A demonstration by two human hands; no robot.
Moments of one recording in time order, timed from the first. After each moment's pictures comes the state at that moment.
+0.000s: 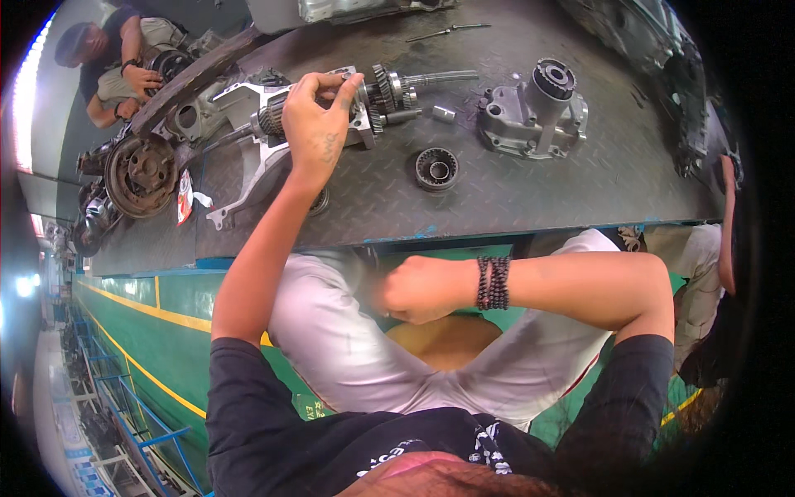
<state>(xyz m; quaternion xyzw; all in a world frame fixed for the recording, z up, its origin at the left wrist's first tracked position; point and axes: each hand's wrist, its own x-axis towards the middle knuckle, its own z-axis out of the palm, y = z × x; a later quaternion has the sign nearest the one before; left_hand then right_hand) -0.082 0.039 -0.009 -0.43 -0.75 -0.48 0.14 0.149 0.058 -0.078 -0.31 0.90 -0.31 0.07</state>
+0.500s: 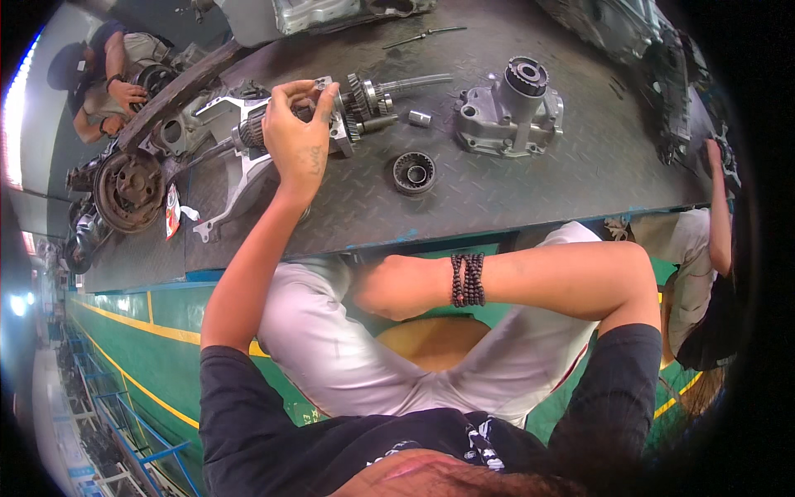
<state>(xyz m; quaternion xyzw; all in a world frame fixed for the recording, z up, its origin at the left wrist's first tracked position) -0.066 0.041 -0.008 -0.40 -0.77 -0.46 0.20 0.142 0.054 -0.103 -0.31 0.90 -0.30 0.01</state>
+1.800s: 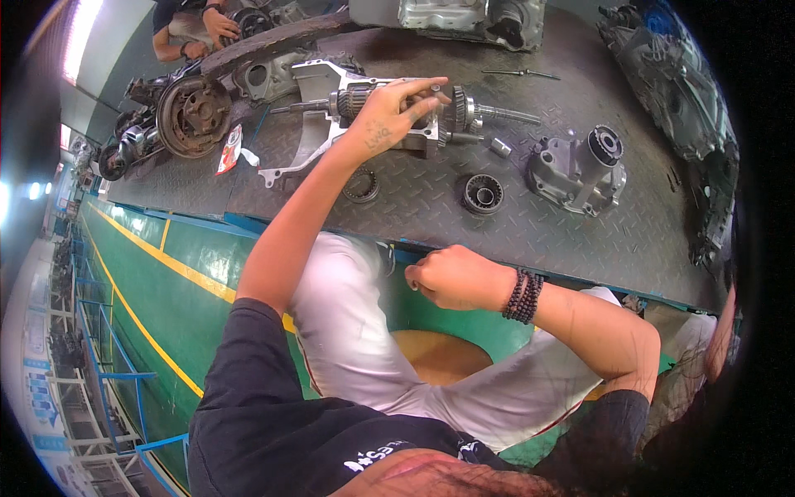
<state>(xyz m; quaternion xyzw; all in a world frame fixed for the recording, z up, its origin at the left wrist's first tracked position) -0.102 0.018 0.011 -0.56 -0.72 -0.41 -0.02 0.139 0.076 -0.066 -0.26 0.93 -0.25 0.05</state>
